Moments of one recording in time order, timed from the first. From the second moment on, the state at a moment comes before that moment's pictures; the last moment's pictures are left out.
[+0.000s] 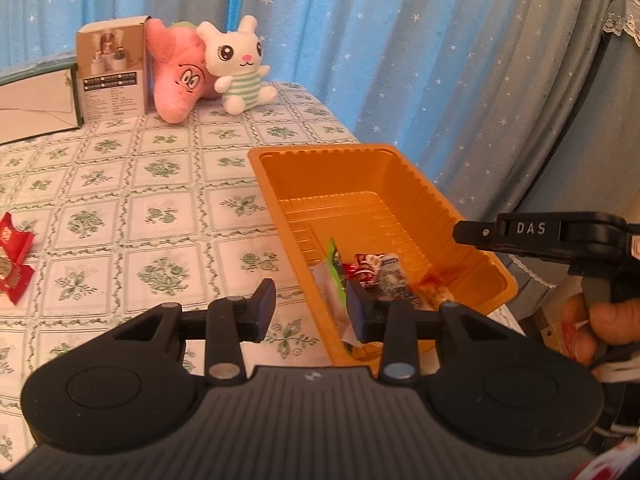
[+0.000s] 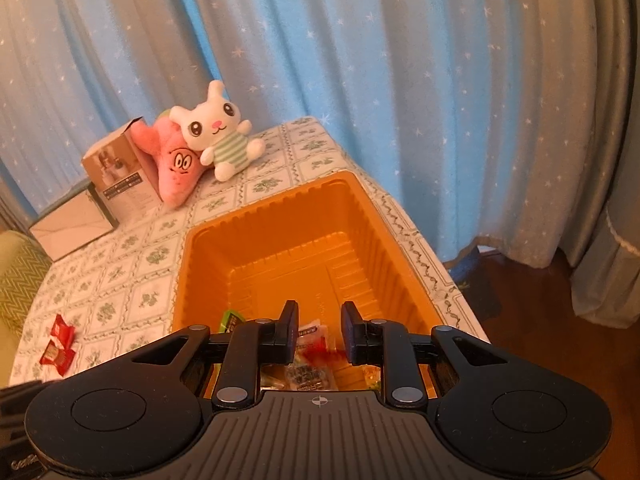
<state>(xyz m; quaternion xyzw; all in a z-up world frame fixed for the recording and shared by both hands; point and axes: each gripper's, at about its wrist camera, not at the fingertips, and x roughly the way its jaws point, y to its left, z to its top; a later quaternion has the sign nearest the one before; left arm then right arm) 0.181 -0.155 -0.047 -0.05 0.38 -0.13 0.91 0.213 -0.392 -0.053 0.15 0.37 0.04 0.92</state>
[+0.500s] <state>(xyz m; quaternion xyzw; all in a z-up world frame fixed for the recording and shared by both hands) 0.140 -0.114 -0.040 -0.05 0.38 -0.10 0.92 0.140 -0.368 -0.049 0.16 0.37 0.04 0.91</state>
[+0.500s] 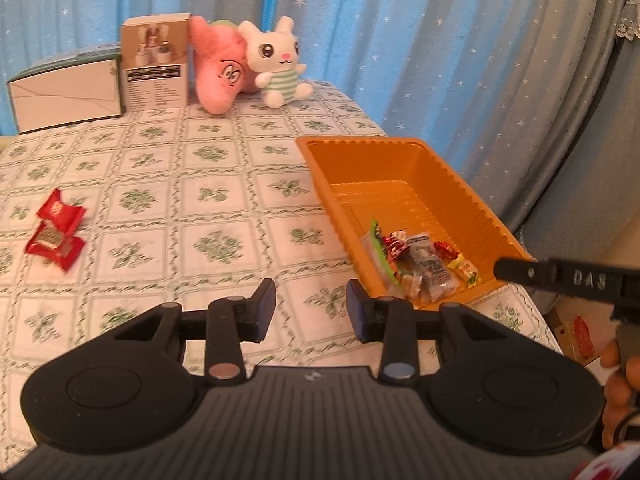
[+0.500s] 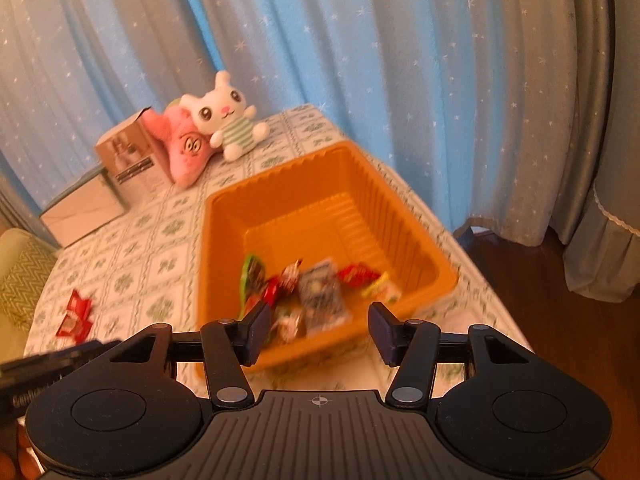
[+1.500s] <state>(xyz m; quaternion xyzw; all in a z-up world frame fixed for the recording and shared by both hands) 0.066 -0.017 -0.014 -0.07 0.37 -0.02 0.93 0.091 -0.239 -0.038 0.08 0.39 0.14 0.91</state>
